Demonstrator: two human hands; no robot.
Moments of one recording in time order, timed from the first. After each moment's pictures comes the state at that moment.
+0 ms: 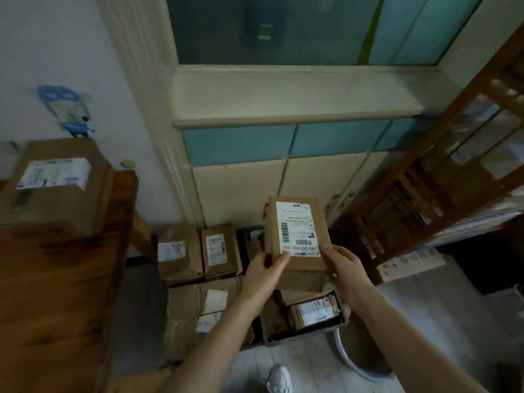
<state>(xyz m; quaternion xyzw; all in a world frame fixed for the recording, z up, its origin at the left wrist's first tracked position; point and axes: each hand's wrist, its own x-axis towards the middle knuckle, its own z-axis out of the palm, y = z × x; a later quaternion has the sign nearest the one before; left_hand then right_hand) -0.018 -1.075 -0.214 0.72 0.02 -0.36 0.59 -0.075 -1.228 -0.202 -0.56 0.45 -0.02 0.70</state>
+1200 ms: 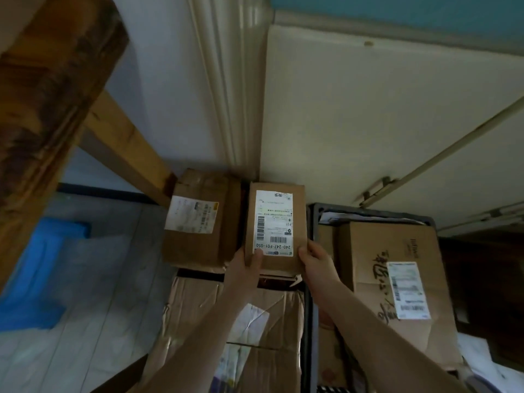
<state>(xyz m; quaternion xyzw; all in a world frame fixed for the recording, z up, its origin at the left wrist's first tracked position) 0.150 -1.009 -0.579 0.77 0.22 -0.26 0.54 0.149 -1.148 -0.589 -0.62 0.40 0.18 0.65</state>
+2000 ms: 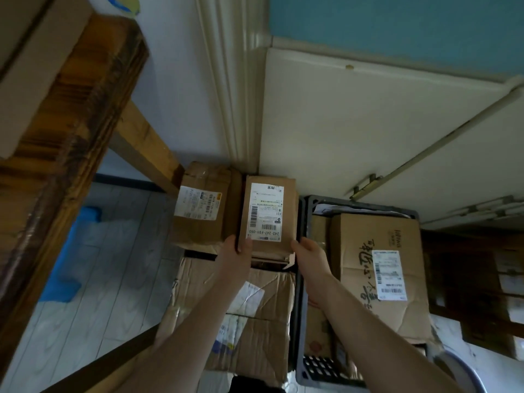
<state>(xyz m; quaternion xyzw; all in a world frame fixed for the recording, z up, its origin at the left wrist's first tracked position) 0.140 -1.003 -0.536 0.81 0.25 -0.23 0.49 0.139 -1.140 -0.518 -0.65 0.41 0.25 0.59</state>
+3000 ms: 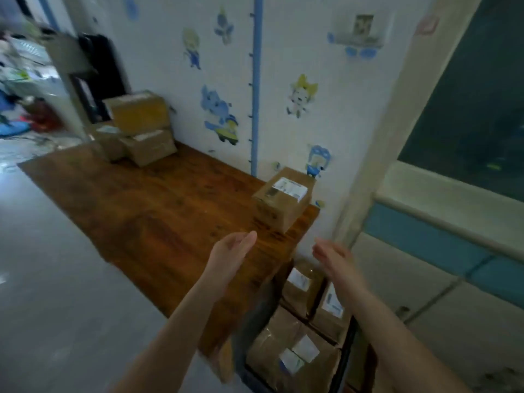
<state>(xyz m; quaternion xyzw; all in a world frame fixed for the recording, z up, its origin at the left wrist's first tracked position) -0.092 -0.818 -0.087 0.72 0.26 0.04 0.64 -0.022 -1.009 -0.091 -0.73 0.05 0.18 0.66</state>
